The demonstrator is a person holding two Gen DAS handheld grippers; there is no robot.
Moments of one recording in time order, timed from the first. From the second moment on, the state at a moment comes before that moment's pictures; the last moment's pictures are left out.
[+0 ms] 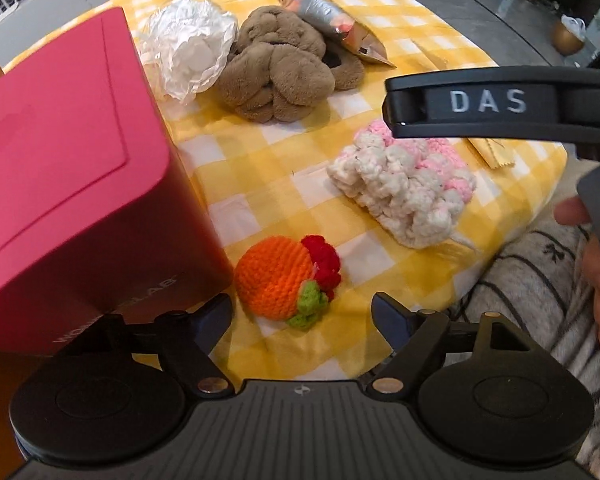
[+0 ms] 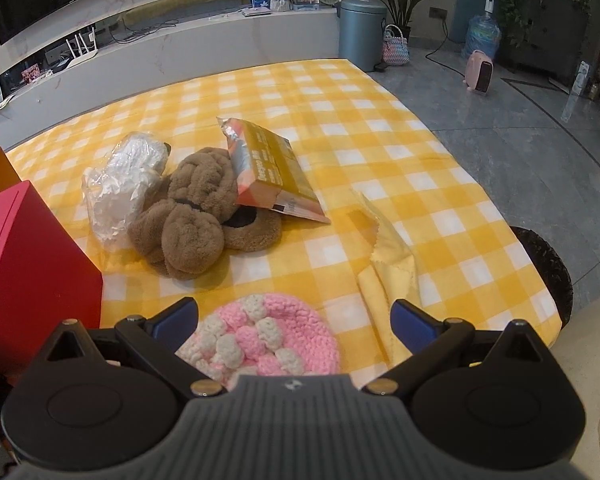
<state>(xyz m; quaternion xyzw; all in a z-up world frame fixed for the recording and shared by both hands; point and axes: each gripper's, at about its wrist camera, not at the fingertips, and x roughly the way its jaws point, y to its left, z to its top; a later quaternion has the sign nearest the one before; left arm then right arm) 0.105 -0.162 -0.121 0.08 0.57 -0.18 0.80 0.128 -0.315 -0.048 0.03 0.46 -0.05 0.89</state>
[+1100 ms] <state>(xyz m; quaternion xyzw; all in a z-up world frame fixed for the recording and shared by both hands) 0.083 -0.157 -0.086 0.12 0.52 -0.18 0.83 0.145 -0.282 -0.083 -0.02 0.50 0.00 0.87</state>
